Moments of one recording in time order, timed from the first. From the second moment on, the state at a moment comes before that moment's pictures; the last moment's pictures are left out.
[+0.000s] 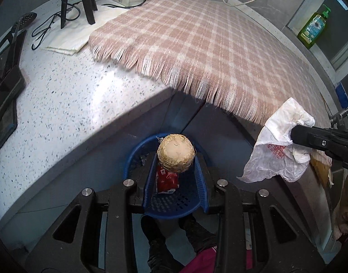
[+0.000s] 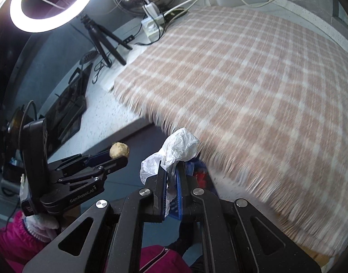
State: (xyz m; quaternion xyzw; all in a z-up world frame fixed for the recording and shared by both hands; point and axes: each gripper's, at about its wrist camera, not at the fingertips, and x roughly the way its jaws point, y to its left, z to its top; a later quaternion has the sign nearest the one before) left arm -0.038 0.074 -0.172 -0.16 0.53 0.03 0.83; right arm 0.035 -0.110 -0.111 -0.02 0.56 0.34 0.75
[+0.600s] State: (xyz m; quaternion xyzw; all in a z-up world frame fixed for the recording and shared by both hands) left arm -0.054 0.072 -0.237 -0.16 0.58 0.02 0.80; right arm -0.005 -0.073 -0.187 -0.08 0.60 0.32 0.73
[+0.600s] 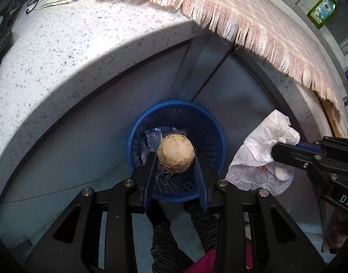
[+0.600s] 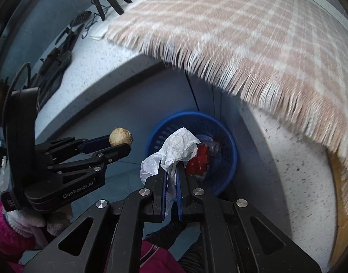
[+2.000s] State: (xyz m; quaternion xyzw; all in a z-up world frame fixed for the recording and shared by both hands) left arm -0.026 0.065 -0.283 -0.12 0.61 0.03 0.78; right arm 0.010 -0.051 -0.236 -0.11 0.63 0.28 0.72
